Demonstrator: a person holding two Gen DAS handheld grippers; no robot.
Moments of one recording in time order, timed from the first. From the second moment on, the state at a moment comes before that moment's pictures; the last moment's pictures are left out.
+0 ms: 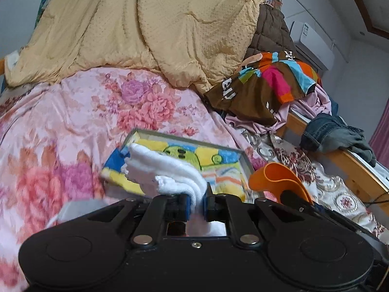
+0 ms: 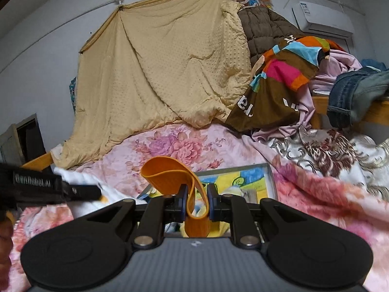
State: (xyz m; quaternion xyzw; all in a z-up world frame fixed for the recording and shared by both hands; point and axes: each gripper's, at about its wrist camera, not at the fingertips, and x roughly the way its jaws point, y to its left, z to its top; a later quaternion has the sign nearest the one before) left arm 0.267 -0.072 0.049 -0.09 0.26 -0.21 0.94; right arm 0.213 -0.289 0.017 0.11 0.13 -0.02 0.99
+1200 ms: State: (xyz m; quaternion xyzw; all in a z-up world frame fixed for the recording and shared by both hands) left arm 0.432 -0.161 -0.044 -0.14 0.33 -0.18 0.92; right arm 0.349 -0.379 -0.042 0.24 0.22 -0.06 0.94
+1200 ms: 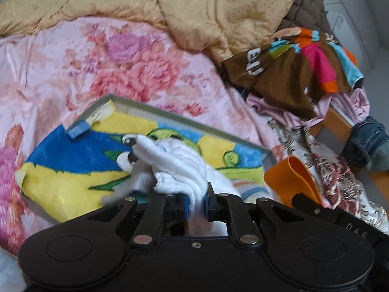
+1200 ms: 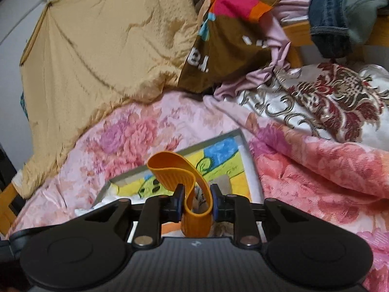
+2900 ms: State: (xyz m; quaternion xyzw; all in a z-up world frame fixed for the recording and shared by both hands) left arm 0.267 -0.070 0.066 -0.10 0.20 -0.15 0.96; right arm 0.190 -0.312 0.064 0.14 0.10 -0.02 0.98
